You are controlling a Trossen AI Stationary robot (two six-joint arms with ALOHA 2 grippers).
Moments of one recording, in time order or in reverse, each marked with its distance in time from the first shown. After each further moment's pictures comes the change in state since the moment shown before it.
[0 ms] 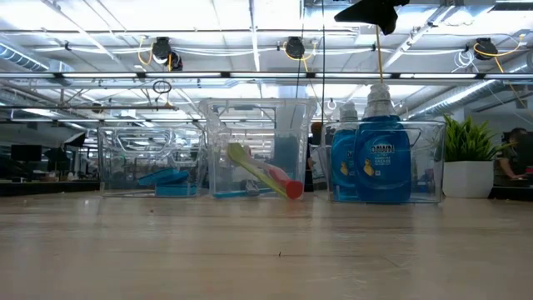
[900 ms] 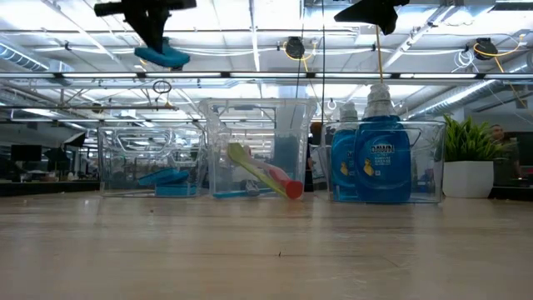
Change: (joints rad) left arm 0.881 0.155 0.000 -0.917 0.255 -0.733; right arm 0.000 0.000 0.000 0.001 0.000 0.000
